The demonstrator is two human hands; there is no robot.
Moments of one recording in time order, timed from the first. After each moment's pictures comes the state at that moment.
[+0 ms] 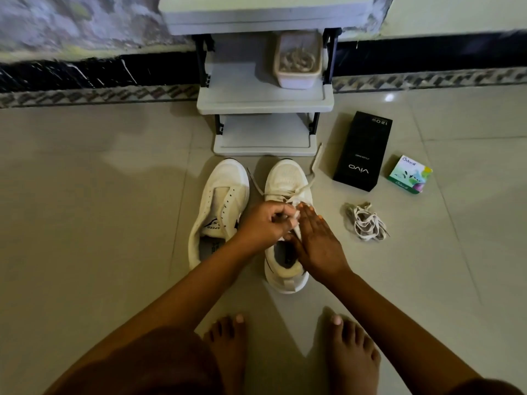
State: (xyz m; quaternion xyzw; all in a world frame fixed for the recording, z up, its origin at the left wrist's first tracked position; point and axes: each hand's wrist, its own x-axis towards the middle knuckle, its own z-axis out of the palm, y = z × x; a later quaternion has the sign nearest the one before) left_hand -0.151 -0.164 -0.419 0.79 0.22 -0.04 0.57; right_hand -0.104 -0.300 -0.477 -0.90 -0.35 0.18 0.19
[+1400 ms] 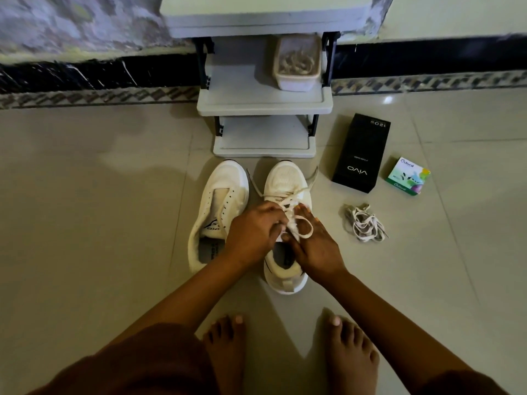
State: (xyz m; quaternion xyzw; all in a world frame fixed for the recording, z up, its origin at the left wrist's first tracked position) left_hand -0.171 -0.155 -0.431 0.96 0.09 0.04 0.27; right_hand -0.107 -0.299 -0.484 -0.89 -0.33 0.16 0.26
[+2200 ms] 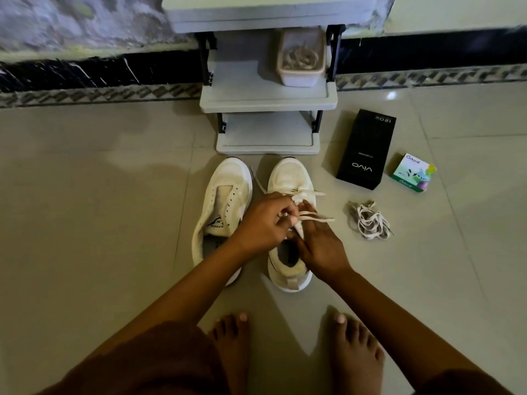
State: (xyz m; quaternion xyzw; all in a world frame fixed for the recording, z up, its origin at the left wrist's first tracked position) left_hand -0.158 -0.155 -0.413 0.89 0.10 0.00 0.44; right_hand -0.104 -0.297 -0.487 -0.89 -0.35 0.14 0.26
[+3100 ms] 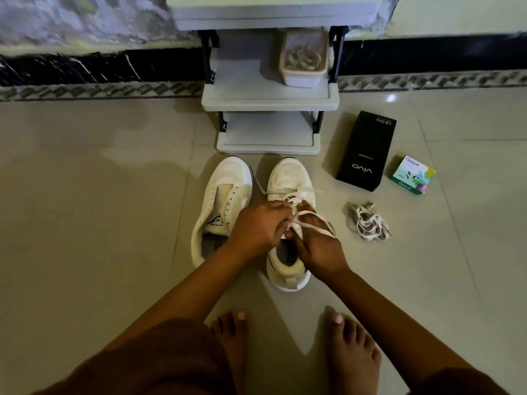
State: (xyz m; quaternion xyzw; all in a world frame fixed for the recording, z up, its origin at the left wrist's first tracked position) left_hand -0.165 -0.149 -0.428 0.97 0.04 0.01 0.26; right_hand -0.106 -0.298 -0.484 -0.89 -0.34 0.15 0.27
